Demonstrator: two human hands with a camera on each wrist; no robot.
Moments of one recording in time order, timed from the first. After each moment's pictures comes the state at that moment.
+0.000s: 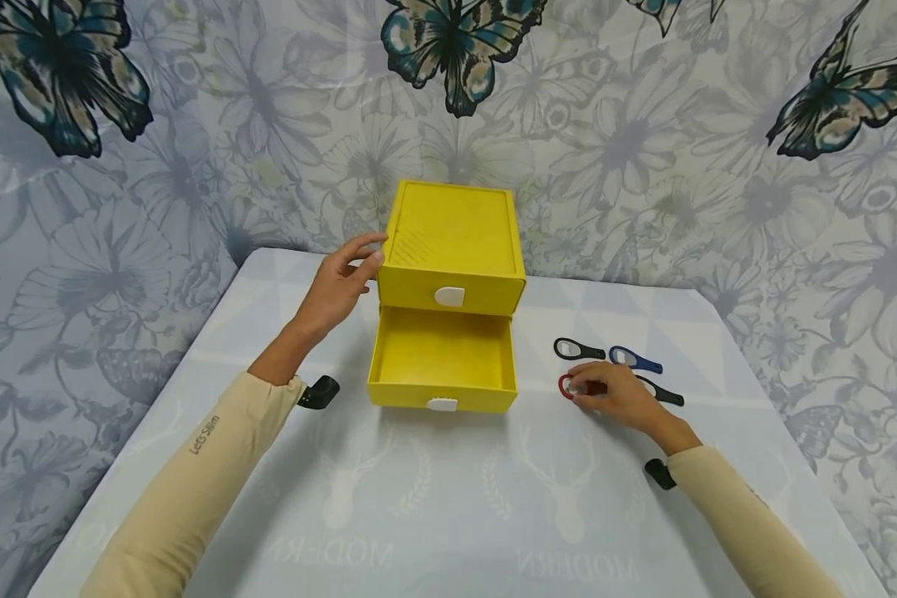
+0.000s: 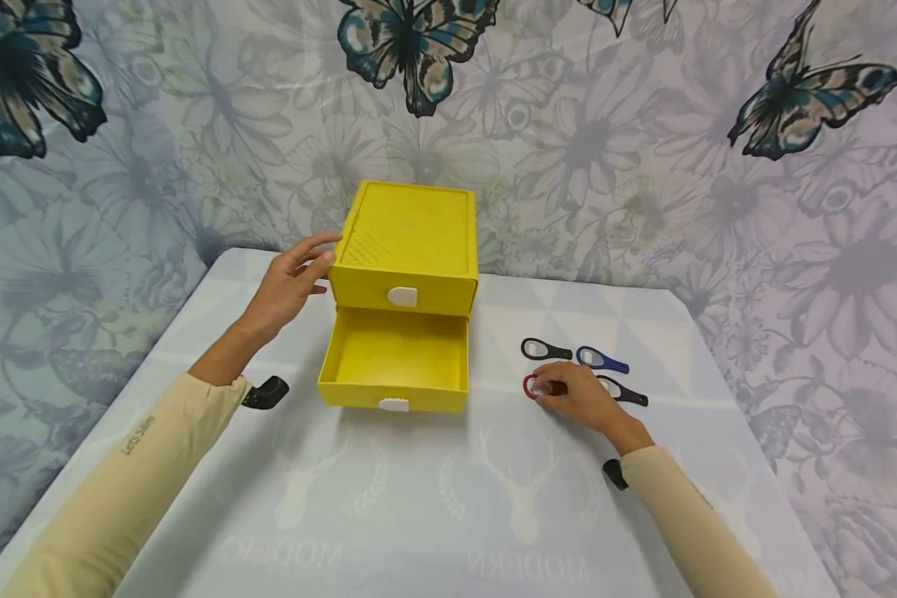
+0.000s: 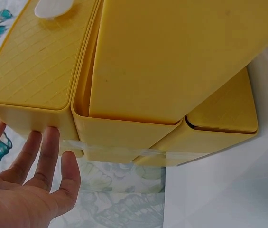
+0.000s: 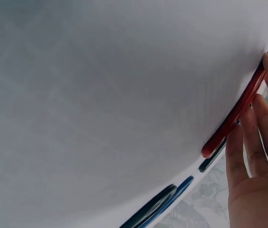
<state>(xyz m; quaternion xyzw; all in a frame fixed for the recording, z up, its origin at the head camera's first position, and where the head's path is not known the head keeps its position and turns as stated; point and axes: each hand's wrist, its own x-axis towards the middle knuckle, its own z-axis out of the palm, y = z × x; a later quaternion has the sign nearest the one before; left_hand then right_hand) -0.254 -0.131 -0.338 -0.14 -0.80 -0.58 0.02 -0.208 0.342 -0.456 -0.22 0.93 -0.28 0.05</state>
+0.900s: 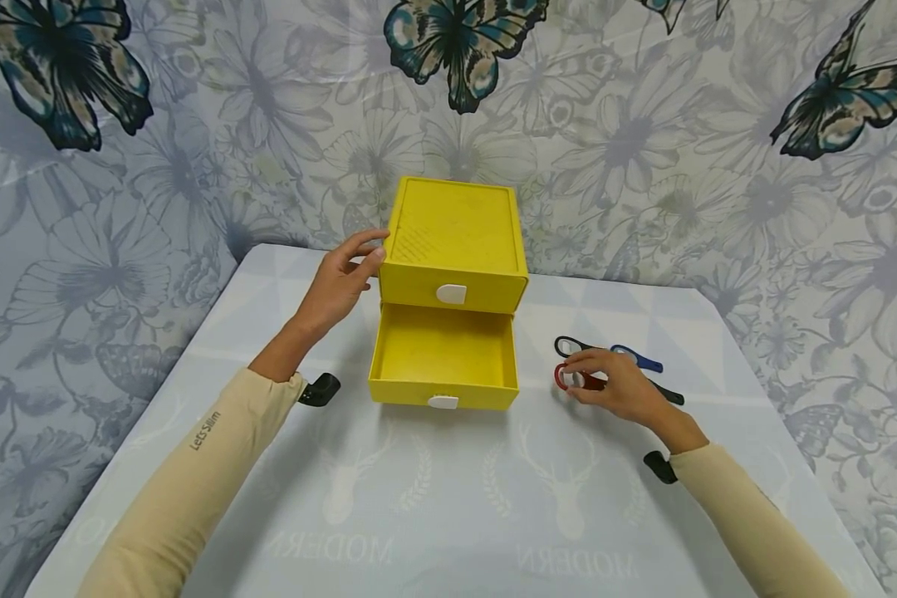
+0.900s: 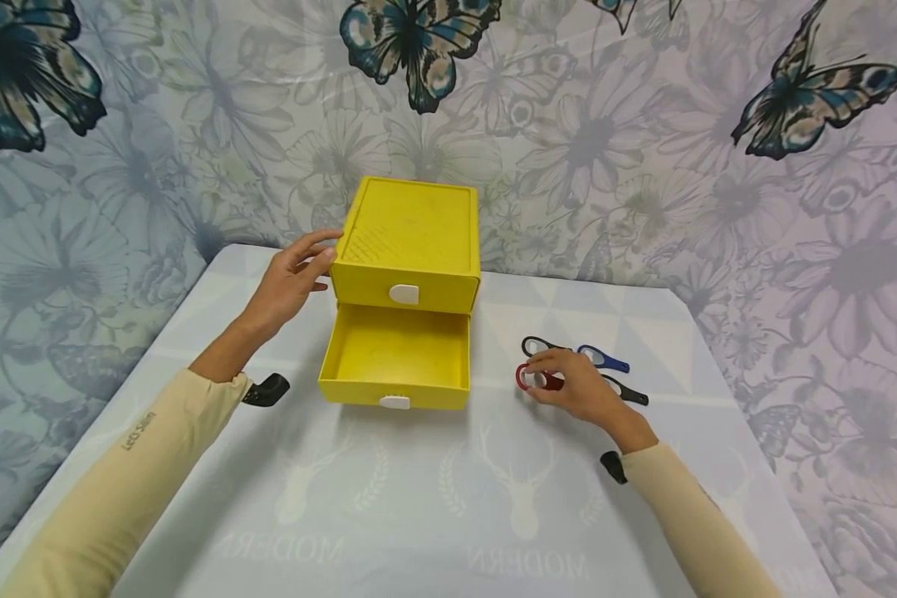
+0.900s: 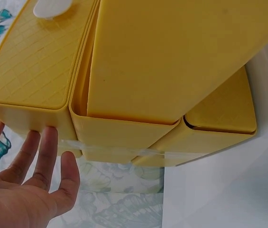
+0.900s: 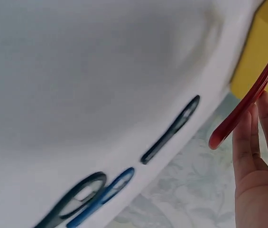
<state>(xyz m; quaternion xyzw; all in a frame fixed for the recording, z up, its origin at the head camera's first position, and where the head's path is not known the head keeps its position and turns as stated) -0.254 -0.129 -0.336 -0.13 -0.80 -0.58 0.03 -0.201 0.324 -0.421 -0.26 0.93 -0.26 0.01</state>
